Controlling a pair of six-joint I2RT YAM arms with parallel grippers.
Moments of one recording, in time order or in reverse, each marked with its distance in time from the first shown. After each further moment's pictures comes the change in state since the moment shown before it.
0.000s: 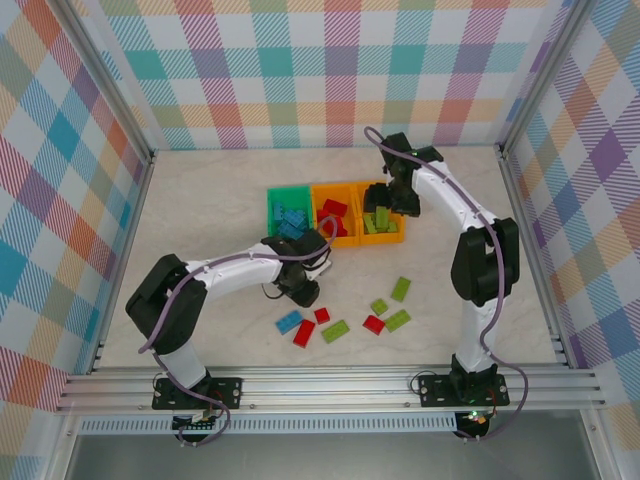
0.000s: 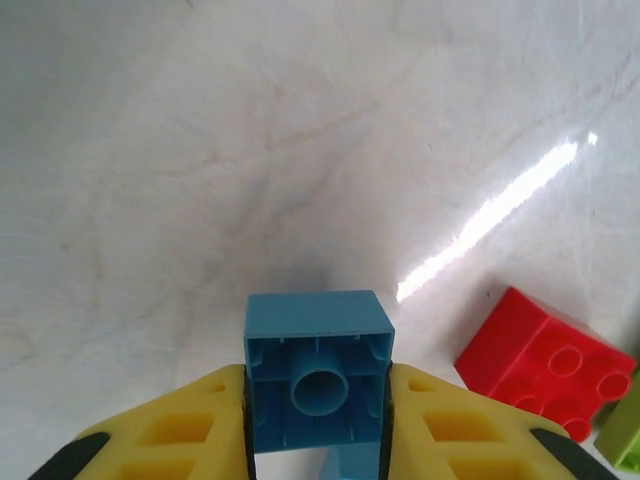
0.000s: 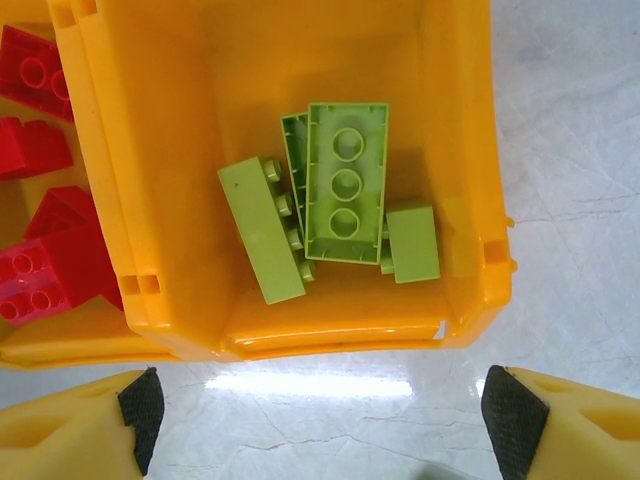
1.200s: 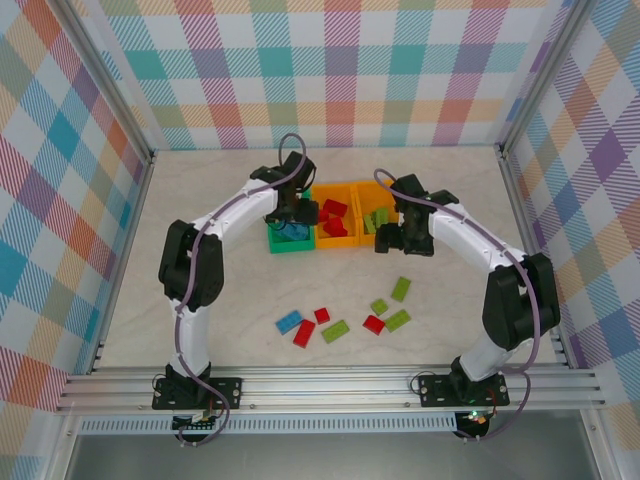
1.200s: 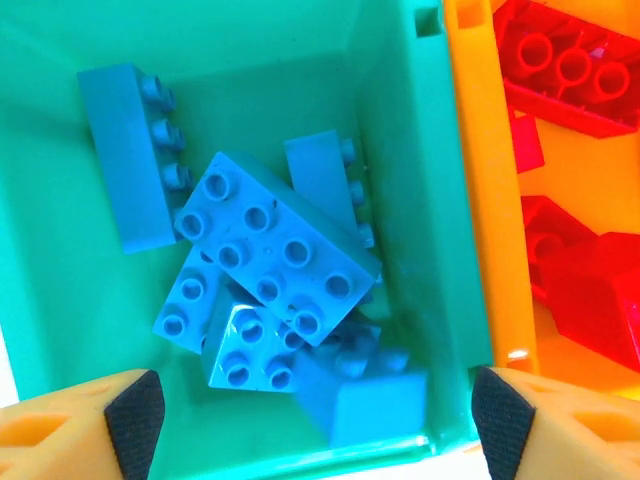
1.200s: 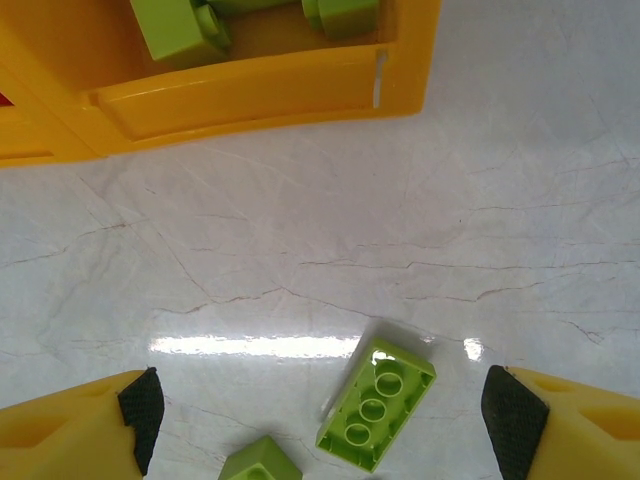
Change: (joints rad) left arm 0.296 0.323 0.623 -0.139 -0.109 -0.298; right arm 0.035 -0.345 -0.531 0.151 0.016 0.029
